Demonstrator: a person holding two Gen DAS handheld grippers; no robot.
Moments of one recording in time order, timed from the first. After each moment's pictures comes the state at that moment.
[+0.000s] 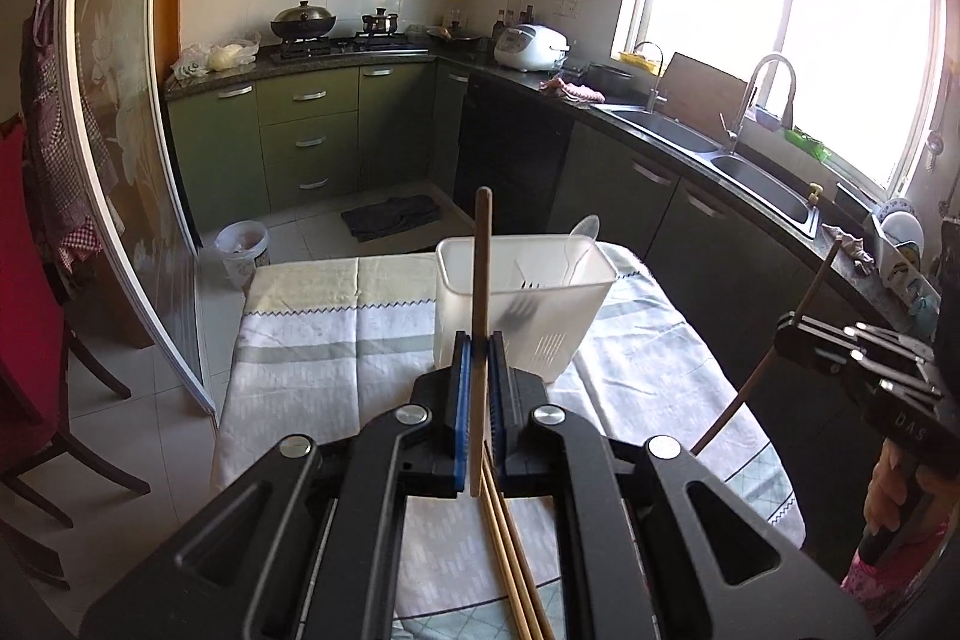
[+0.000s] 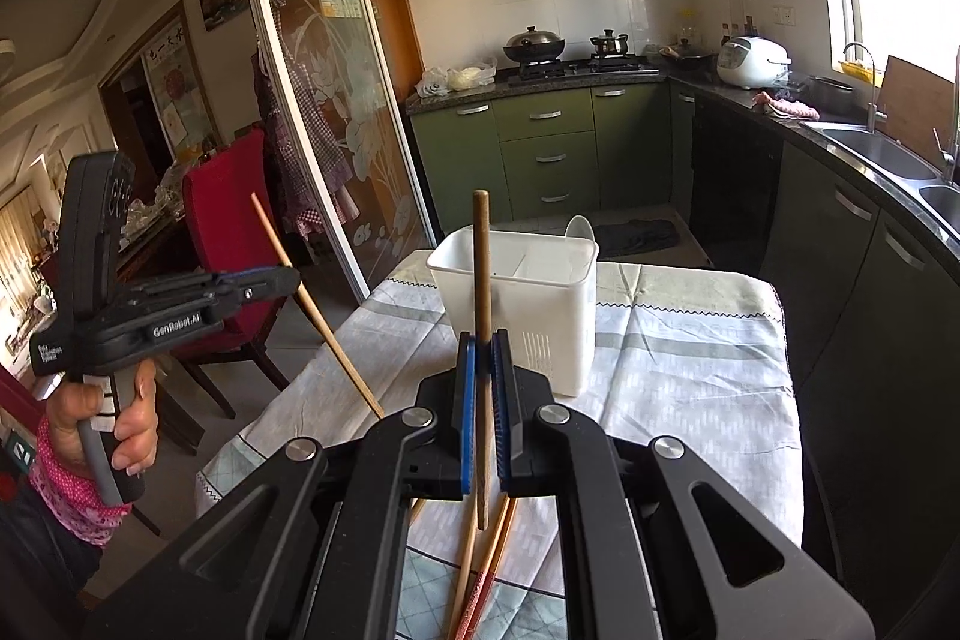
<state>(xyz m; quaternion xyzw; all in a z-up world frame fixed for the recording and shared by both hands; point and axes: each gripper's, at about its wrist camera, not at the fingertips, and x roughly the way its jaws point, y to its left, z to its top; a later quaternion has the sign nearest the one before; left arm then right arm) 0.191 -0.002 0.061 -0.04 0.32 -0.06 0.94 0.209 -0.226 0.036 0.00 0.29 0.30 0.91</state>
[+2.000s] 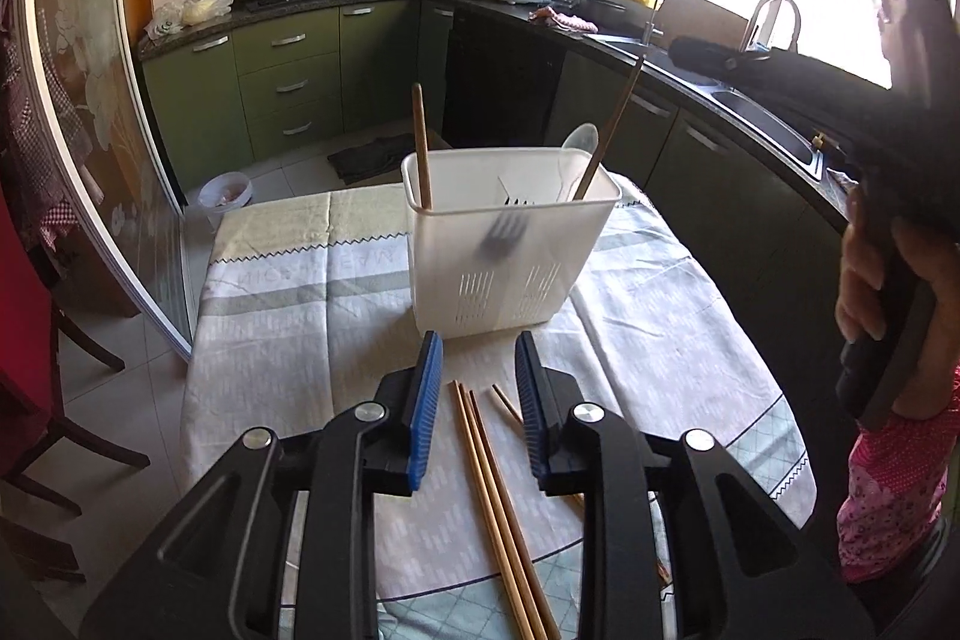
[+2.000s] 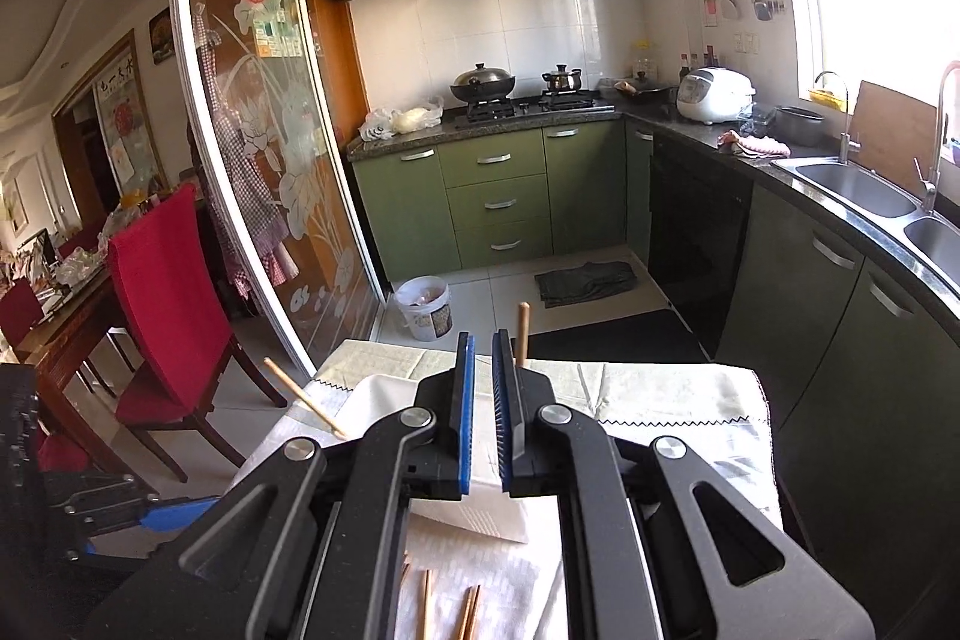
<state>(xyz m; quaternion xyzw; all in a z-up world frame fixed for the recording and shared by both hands) 0.210 -0.021 0.006 -0.03 0.41 -0.08 0.91 0.321 -0.197 0.066 0.02 0.25 0.25 0.94</state>
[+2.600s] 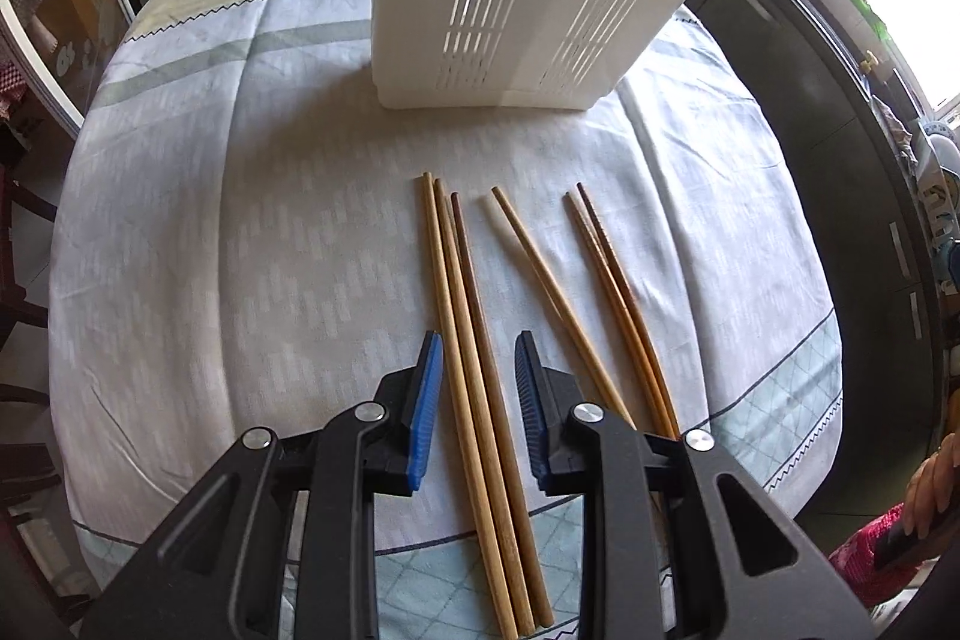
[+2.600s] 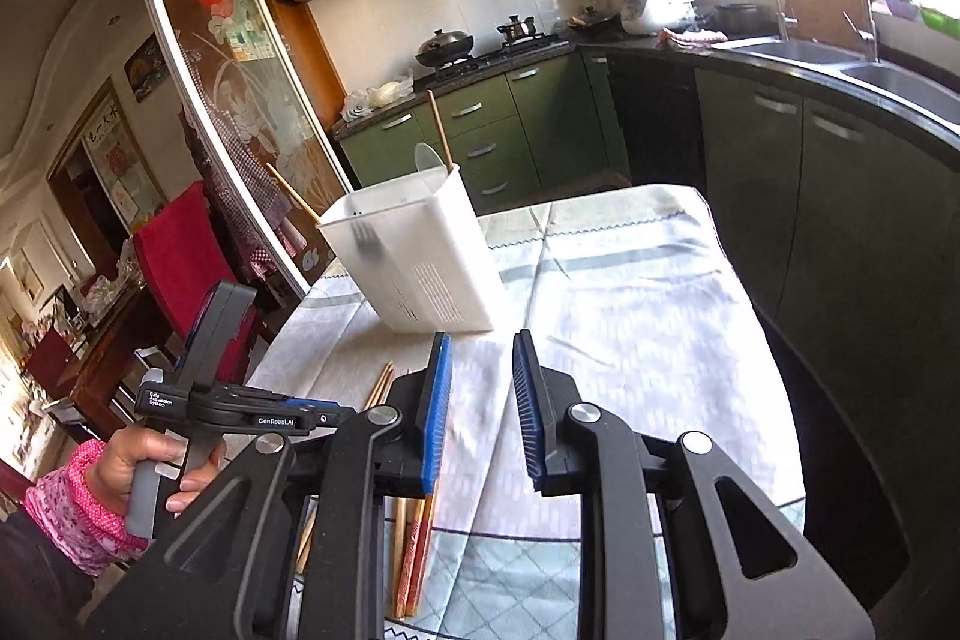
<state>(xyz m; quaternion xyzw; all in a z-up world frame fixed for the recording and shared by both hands) 0.244 -0.037 -0.127 -0.07 0.59 -0.08 0.80 0.193 -0.323 -0.054 0.12 0.31 0.23 0.91</state>
